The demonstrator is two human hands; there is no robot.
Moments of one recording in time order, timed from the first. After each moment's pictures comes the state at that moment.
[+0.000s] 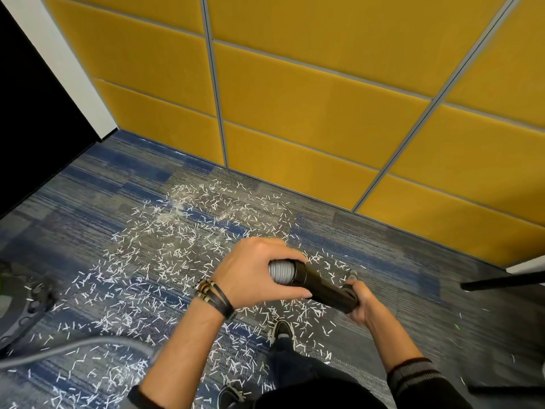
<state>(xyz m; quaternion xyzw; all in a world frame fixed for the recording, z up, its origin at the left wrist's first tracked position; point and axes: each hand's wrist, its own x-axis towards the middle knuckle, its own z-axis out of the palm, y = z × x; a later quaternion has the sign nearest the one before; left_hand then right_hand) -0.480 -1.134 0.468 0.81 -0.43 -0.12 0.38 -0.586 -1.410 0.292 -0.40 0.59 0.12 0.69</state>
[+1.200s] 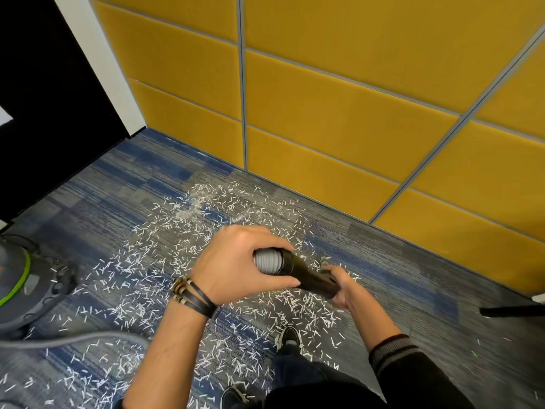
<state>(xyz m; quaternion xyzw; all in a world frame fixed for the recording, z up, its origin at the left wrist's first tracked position) -0.480 -1.075 0.512 0.85 -0.38 -0.04 0.37 -0.512 -1.353 0.287 -0.46 0.50 0.23 0.70</state>
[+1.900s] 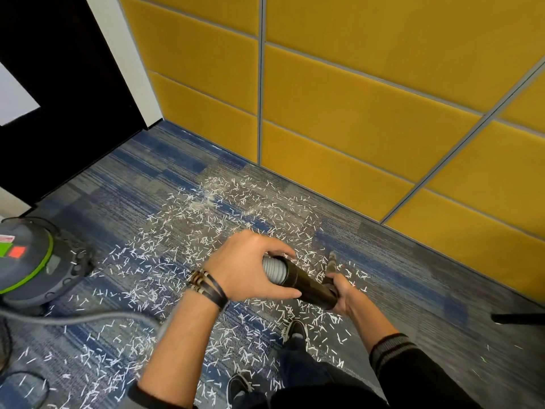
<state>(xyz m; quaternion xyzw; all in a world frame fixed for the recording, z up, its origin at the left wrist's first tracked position) -0.494 -1.050 0.491 0.88 -0.34 -0.13 0.29 -0.537 -1.317 0.277 -0.46 0.52 0.23 0.68</state>
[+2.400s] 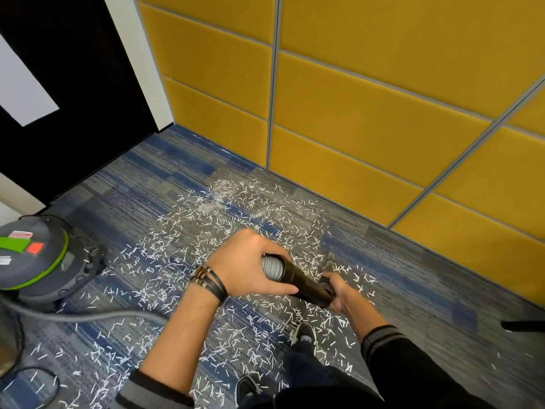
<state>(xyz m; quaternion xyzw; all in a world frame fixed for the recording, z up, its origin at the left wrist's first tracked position) -0.496 -1.002 0.486 0.87 -0.35 -0.15 0.30 -0.536 -1.264 0.285 -0.47 0.52 0.24 0.67</state>
